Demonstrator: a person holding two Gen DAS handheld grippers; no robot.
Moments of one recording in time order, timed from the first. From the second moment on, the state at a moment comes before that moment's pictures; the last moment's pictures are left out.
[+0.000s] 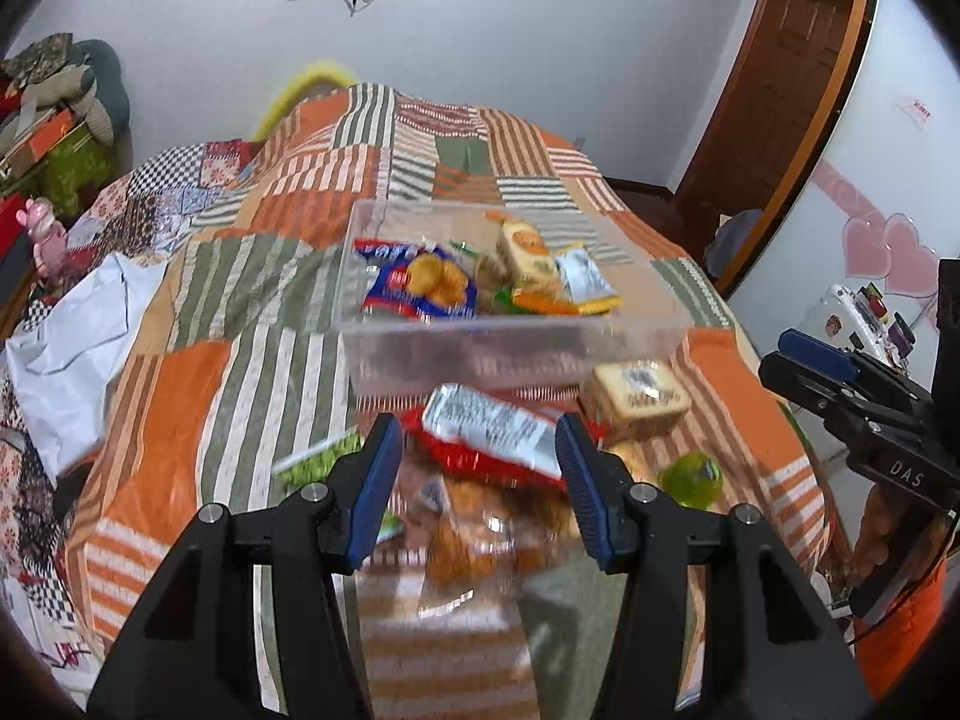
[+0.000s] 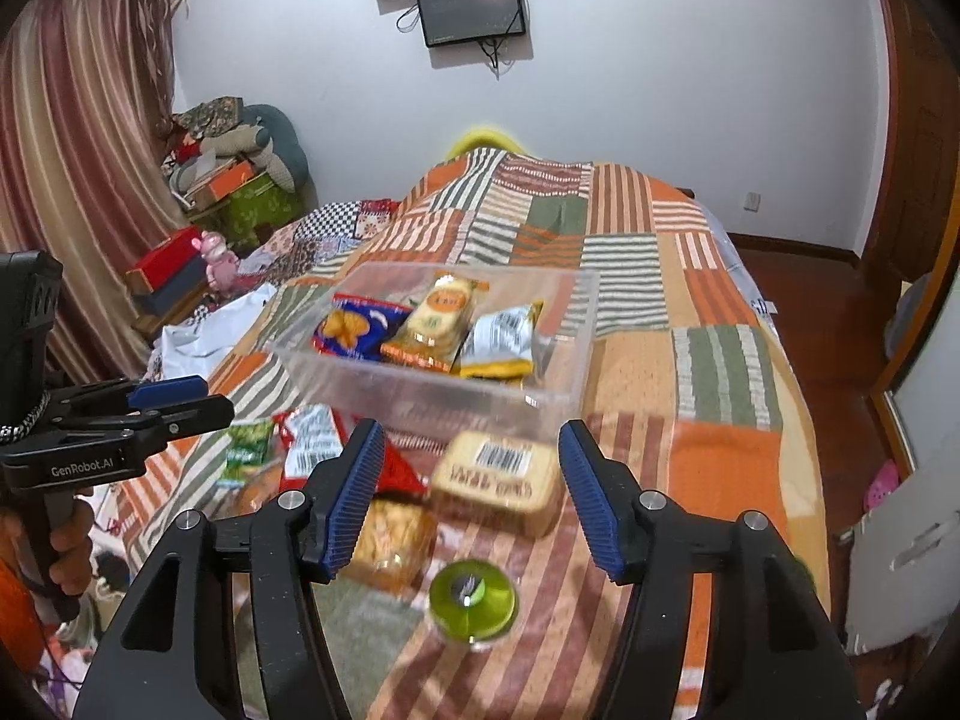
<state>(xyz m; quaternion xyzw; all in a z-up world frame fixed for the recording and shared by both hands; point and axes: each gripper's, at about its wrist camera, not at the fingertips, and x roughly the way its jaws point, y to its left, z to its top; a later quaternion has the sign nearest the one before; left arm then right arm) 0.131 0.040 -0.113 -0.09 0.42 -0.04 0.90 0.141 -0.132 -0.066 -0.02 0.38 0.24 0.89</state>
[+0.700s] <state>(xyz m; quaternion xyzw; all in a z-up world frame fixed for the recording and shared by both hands) 0.124 0.024 -0.172 -0.10 0.48 -0.06 0.87 0.118 -0.144 -0.130 0.00 0.46 0.24 0.85</state>
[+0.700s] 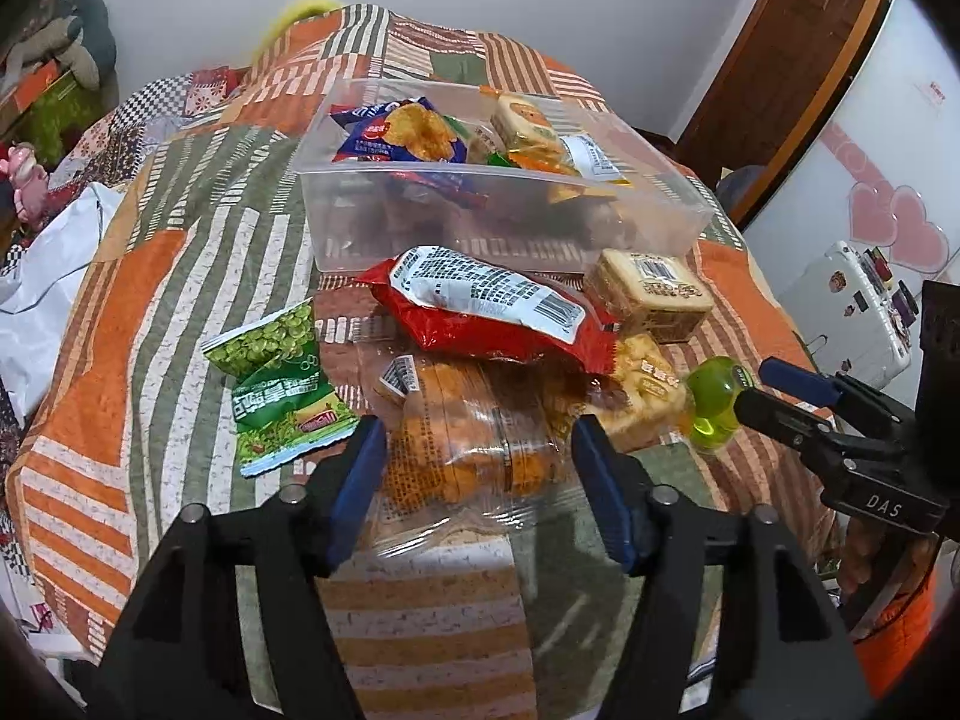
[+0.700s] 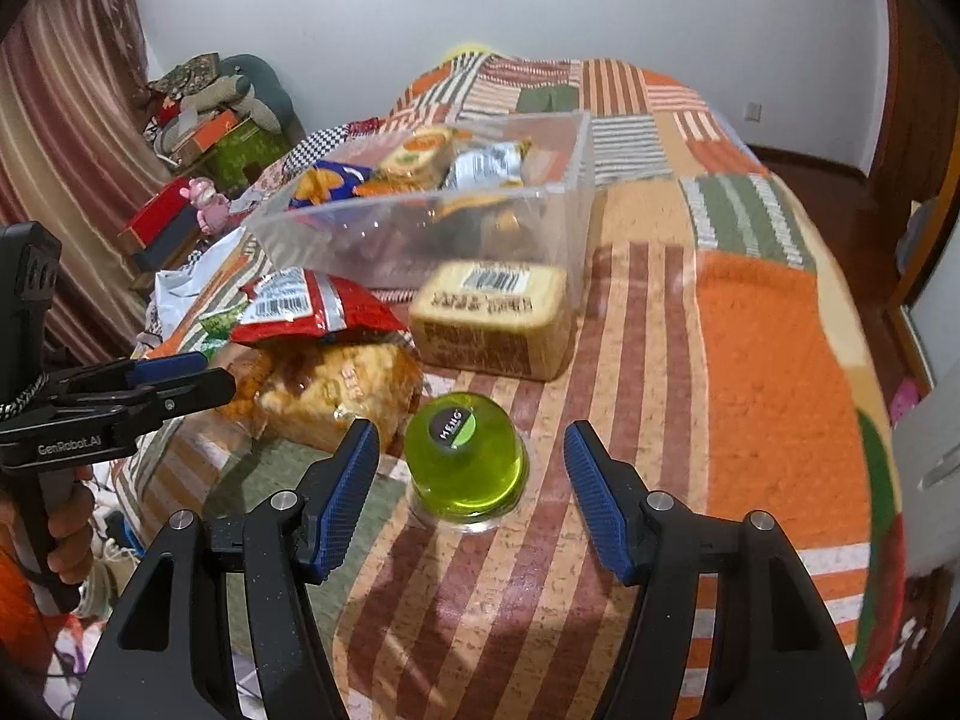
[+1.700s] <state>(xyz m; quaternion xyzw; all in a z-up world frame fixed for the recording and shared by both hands) 0.128 0.027 -0.203 -0.12 0.48 -0.04 0.87 0.121 -0.146 -0.138 0.02 0.47 0.23 0.85</state>
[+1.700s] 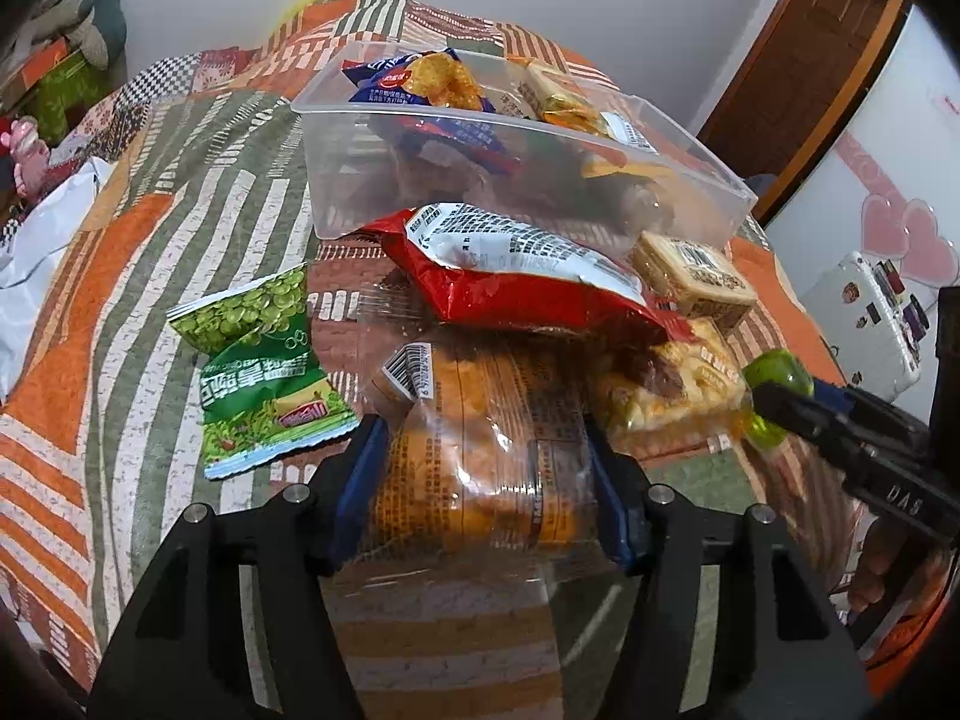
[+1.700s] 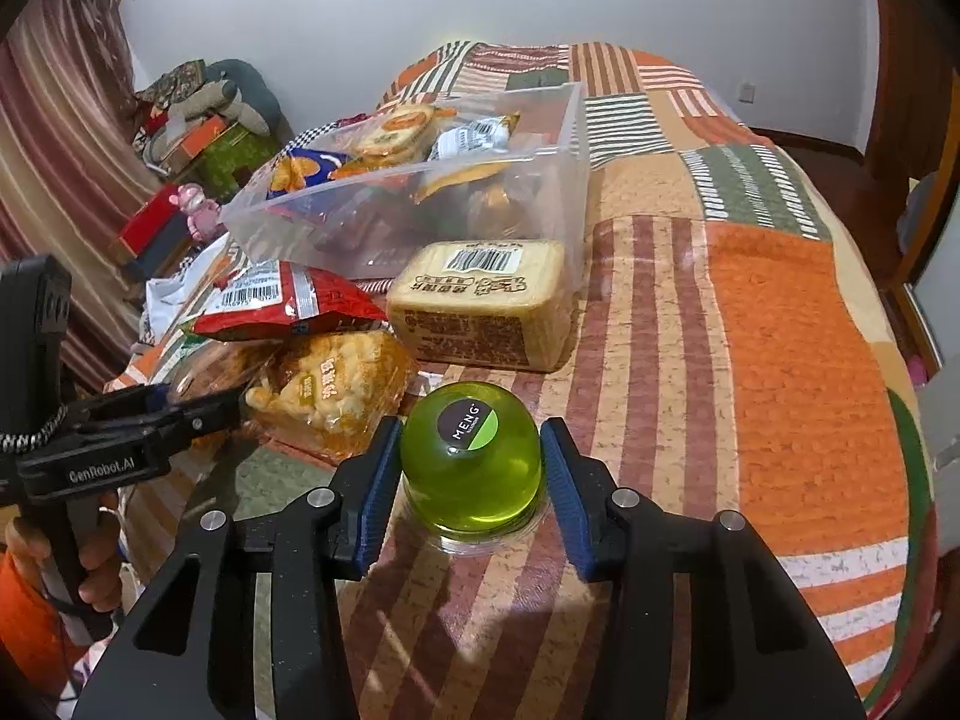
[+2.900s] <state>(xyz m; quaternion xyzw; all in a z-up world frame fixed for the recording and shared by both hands) 0.133 0.038 -0.098 -0.09 0.35 -0.04 0.93 0.141 -0.151 -0.070 0.03 0.37 0.22 0.90</state>
